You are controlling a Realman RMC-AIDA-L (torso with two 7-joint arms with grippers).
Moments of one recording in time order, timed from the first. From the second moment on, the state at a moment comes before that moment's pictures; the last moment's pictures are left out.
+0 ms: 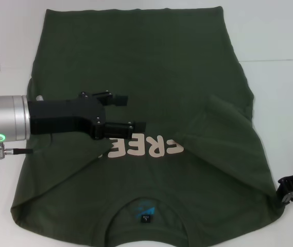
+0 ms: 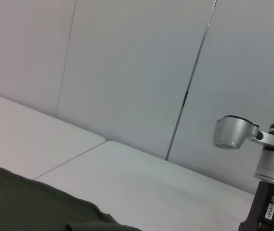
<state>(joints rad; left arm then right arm) -0.64 -2.15 0.65 0.85 2.05 1.63 -1.60 0.67 2.08 -0.86 -1.00 -2.82 -1.68 2.71</state>
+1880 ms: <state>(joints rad) -0.56 -2.10 0.49 1.13 2.77 1.77 -2.65 0.66 2.08 -0.82 -0.99 -2.73 -1.63 2.51</state>
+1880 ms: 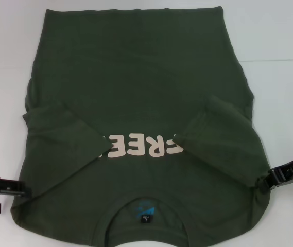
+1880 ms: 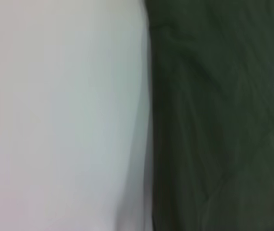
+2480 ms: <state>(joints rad) -0.58 -2.09 0.50 1.05 2.78 1.72 -2.65 0.67 2.08 -0.83 -0.99 -2.73 -1.64 2.51</state>
